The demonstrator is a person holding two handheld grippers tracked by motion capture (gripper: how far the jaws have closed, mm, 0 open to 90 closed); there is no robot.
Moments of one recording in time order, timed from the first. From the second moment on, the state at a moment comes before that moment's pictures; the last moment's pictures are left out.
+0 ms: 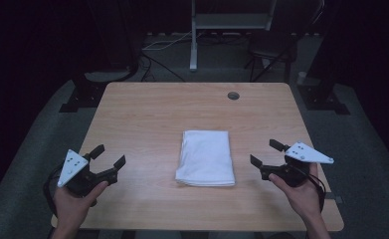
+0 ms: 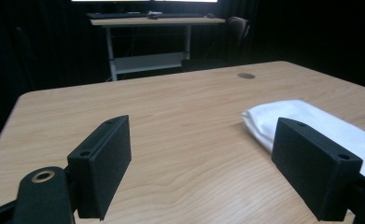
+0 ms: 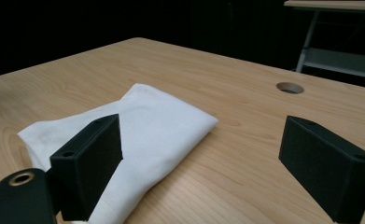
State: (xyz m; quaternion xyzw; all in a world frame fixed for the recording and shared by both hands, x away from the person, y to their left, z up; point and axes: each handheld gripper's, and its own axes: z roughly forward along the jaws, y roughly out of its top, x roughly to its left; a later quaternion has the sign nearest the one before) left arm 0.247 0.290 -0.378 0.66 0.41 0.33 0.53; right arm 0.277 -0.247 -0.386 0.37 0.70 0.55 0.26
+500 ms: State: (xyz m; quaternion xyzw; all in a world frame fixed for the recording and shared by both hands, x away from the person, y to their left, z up) left arm 0.234 0.321 -0.387 0.64 0.44 0.36 0.52; right arm 0.262 -0.279 -0.392 0.41 0.66 0.56 0.29
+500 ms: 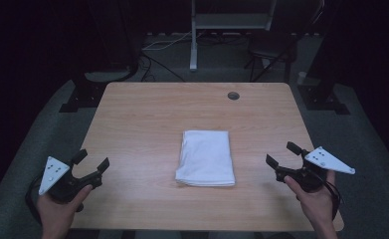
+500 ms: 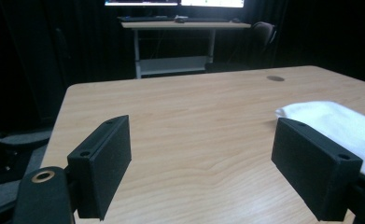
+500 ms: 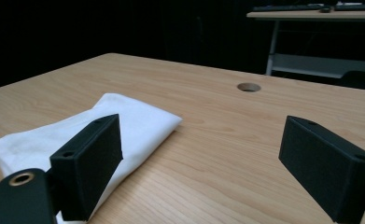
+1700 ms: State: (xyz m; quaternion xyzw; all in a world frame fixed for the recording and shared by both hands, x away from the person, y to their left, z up) left arm 0.258 0.322 -0.420 0.64 0.47 0.35 0.50; right arm 0.247 -0.315 -0.425 0.47 0.62 0.54 0.32
